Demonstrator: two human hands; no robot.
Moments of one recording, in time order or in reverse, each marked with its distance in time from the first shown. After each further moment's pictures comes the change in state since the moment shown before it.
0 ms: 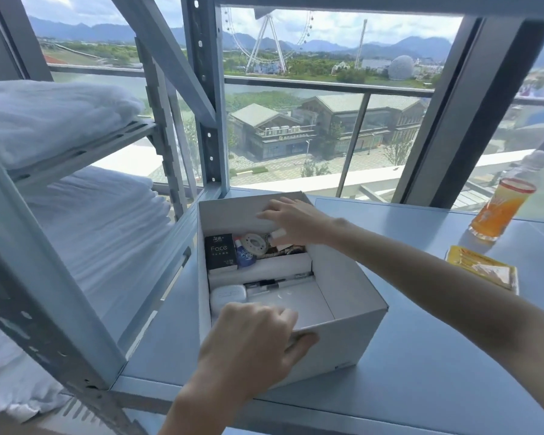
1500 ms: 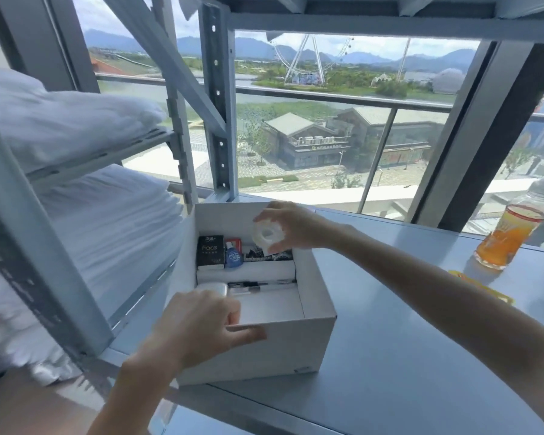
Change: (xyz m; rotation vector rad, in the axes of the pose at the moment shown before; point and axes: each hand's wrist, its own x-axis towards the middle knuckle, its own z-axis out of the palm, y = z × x) left_hand 0.002 -0.006 0.000 -0.008 -0.161 -0.305; right_hand -0.043 0.006 -0.038 0.373 0.082 -0.086
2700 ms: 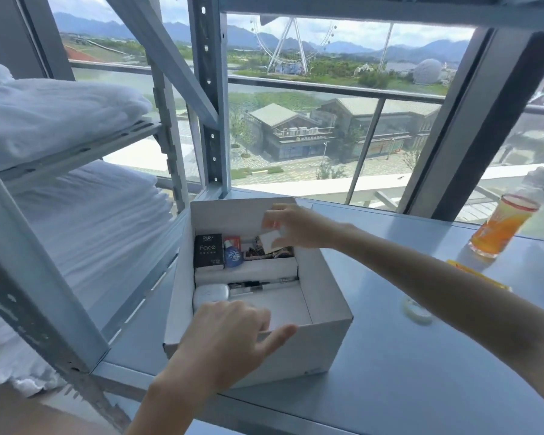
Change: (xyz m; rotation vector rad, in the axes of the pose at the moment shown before) left_hand 0.006 0.020 0.008 -0.078 0.040 0.107; right_hand 0.007 0.018 0.014 -0.050 -0.045 0.032
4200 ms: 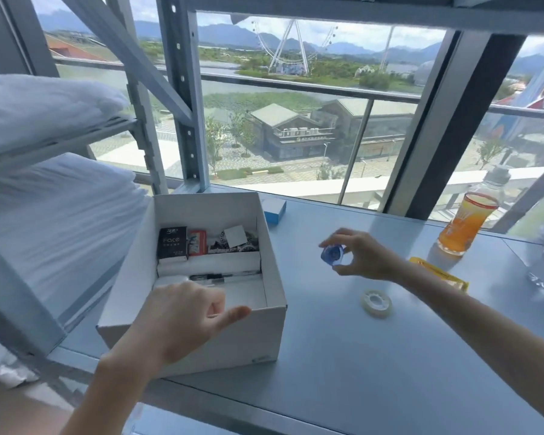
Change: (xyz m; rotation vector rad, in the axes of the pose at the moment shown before) left_hand 0.010 0.021 -0.001 0.018 0.071 -0.126; right_hand -0.165 0.086 -0.007 0.139 0.051 0.252
